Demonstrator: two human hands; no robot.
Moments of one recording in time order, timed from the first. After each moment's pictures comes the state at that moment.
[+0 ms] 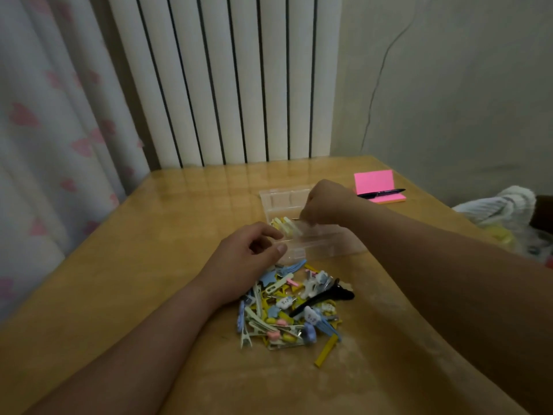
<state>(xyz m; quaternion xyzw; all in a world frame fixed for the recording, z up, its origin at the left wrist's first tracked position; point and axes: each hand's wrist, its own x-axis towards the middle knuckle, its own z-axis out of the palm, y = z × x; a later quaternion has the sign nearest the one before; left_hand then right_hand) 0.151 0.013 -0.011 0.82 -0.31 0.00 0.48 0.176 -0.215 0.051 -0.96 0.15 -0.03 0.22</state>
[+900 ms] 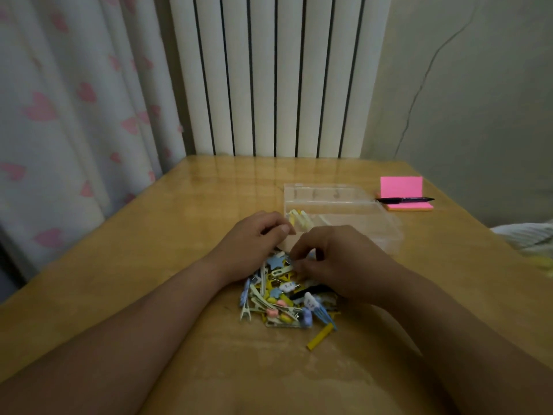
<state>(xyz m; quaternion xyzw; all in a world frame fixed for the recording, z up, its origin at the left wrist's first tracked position) 0.146 0.013 -0.011 0.85 -0.30 0.03 0.44 0.061 -0.190 0.020 -0.96 -0.16 -0.09 0.22</state>
